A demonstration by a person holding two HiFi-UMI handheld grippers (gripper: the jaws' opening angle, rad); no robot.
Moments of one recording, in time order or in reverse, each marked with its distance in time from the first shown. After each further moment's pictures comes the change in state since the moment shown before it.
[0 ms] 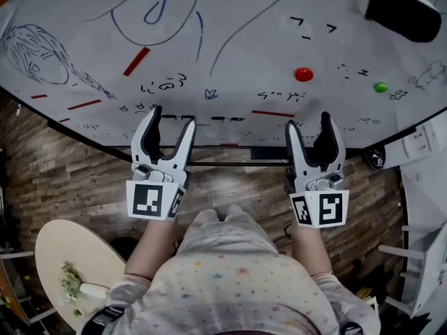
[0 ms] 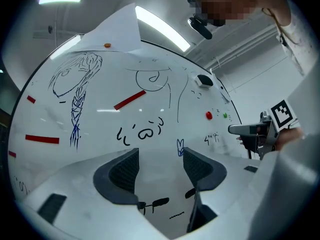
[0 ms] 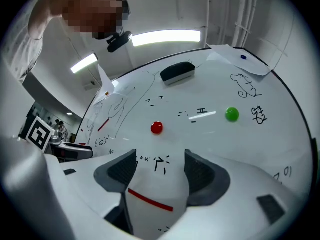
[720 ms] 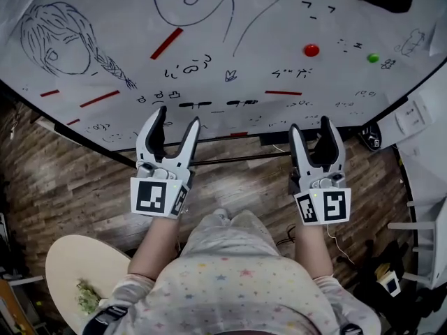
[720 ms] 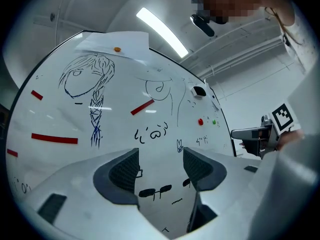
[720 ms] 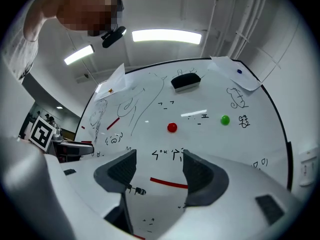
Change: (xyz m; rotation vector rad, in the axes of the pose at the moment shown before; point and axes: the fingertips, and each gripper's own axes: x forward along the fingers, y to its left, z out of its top) left arm -0.048 0.023 0.003 -0.046 -0.024 -0.123; right arm -0.051 0.057 0.002 -0.007 0.046 -0.116
